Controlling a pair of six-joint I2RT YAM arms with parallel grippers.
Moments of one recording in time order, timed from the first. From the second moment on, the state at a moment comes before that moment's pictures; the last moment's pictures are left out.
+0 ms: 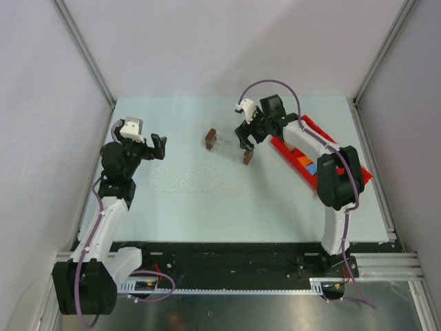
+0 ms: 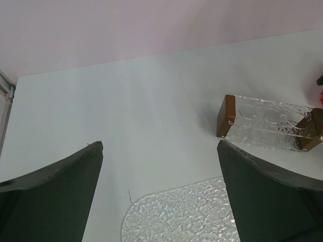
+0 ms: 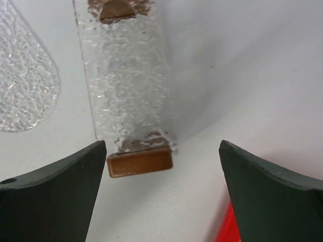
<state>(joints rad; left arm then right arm) 0.01 0.97 0.65 0.24 0.27 0.02 0.41 1.97 1.62 -0.42 -0.38 -0.41</state>
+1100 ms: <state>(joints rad) 0.01 0.98 0.65 0.24 0.28 0.03 0.50 2.17 1.73 -0.46 -0.33 -0.51</state>
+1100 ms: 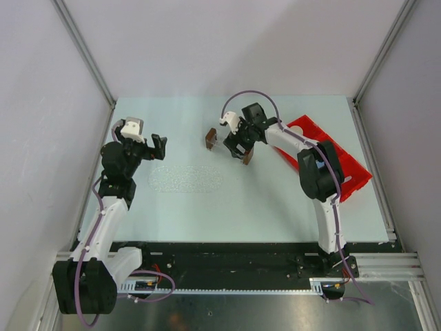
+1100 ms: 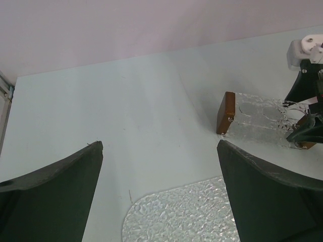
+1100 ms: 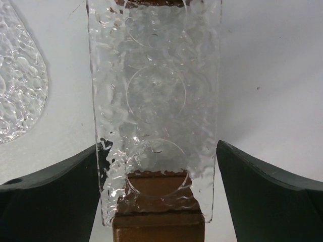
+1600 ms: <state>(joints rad) 0.01 0.98 0.65 0.24 0.28 0.03 0.53 2.17 1.75 -0.51 -0.28 -0.55</state>
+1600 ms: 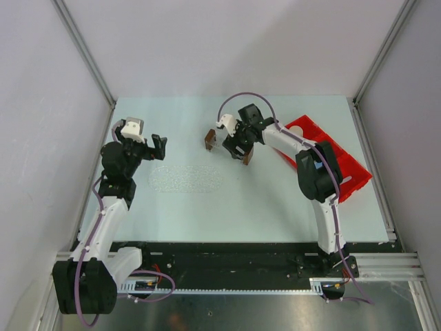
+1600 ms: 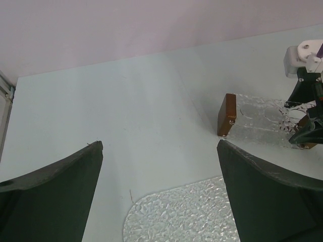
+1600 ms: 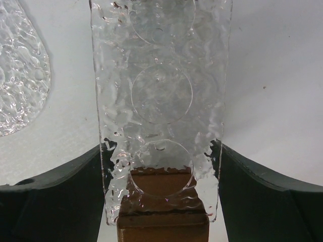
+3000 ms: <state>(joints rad) 0.08 0.98 0.67 0.19 0.16 0.02 0.74 2.15 1.81 -0.61 -0.42 -0.57</state>
